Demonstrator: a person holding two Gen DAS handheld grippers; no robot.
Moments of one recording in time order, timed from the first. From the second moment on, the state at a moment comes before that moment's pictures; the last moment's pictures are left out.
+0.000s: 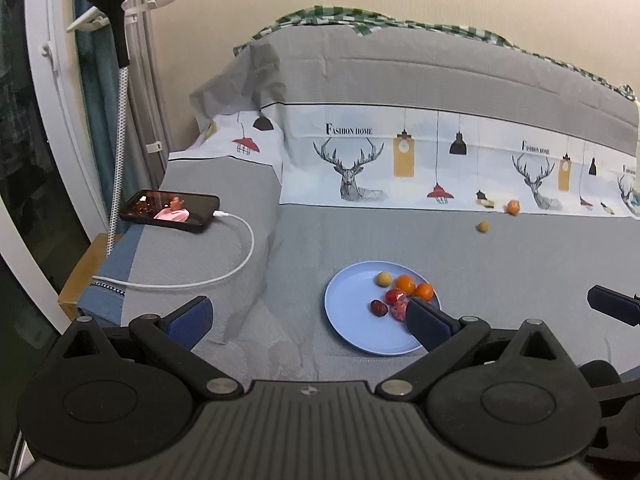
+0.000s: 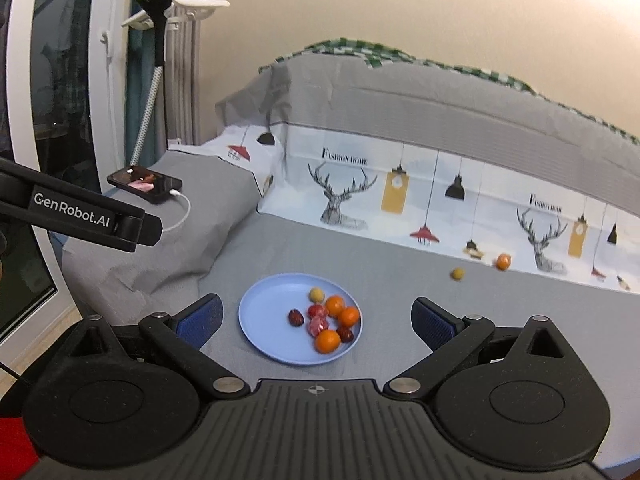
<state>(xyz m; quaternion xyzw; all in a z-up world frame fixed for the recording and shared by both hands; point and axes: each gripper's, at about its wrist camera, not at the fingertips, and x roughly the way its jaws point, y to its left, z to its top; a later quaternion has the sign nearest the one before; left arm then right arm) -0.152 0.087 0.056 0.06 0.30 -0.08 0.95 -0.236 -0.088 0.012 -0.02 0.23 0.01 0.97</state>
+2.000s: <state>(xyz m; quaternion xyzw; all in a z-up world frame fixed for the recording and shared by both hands) 0.143 -0.263 -0.088 0.15 0.40 -0.24 0.87 -0.034 -0.417 -0.120 0.09 0.25 -0.24 0.93</state>
